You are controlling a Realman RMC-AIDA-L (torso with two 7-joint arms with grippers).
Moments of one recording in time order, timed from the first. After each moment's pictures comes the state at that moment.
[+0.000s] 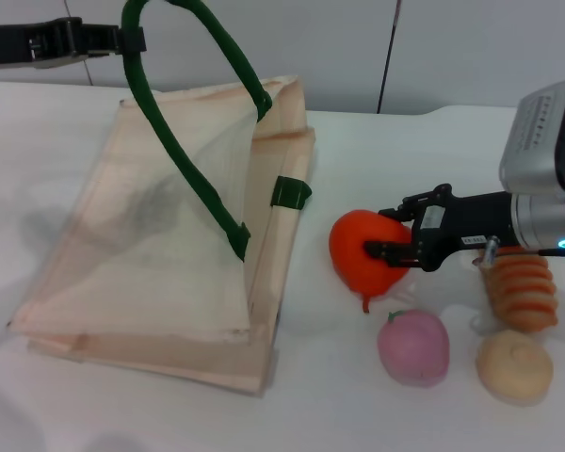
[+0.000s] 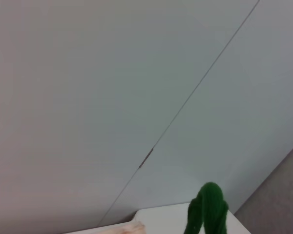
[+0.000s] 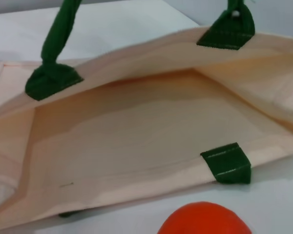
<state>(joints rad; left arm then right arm) -0.95 -1.95 2.87 -0.94 -0.45 1.86 -1.95 0.82 2.03 -1.04 -0.42 1.10 1.12 -1.79</state>
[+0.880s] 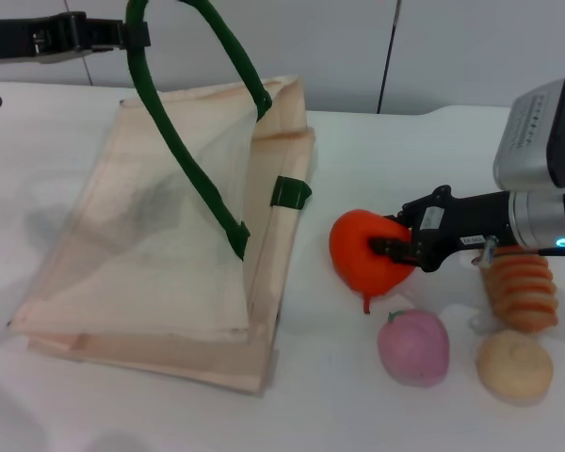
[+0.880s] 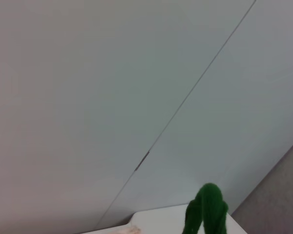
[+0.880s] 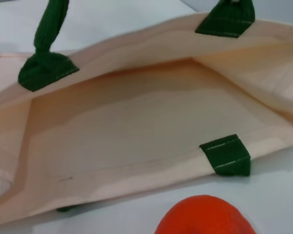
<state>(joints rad) -0.96 -1.95 2.87 -0.94 -0.45 1.86 -1.95 0.82 2.02 -1.08 -0.43 1.11 1.10 -1.75</state>
